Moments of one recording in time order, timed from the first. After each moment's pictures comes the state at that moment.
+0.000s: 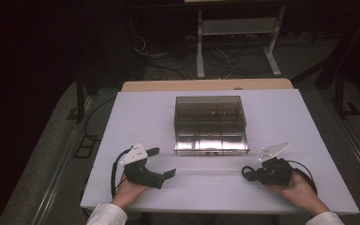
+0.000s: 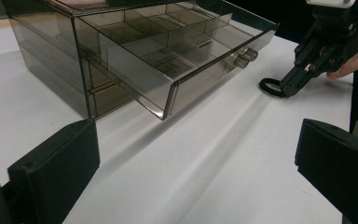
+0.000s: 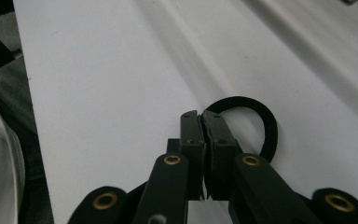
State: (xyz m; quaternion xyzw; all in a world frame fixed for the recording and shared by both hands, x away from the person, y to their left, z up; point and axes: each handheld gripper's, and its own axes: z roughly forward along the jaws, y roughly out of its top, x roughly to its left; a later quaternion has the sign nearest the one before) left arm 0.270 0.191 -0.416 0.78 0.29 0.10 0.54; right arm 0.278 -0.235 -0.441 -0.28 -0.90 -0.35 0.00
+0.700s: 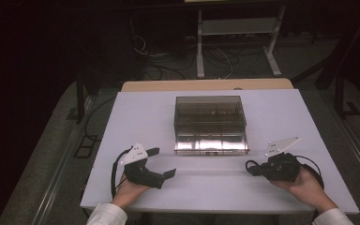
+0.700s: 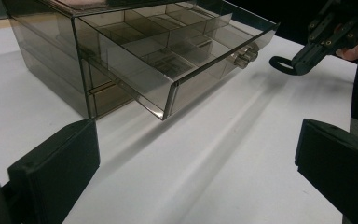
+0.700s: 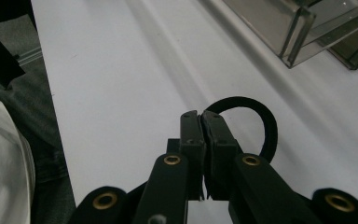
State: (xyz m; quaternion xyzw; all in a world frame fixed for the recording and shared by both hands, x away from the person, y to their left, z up) left arm 0.271 0.191 -0.416 0.78 0.29 0.10 0.54; right arm 0.276 -0.243 -0.410 -0.26 -0.89 -0.36 -0.02
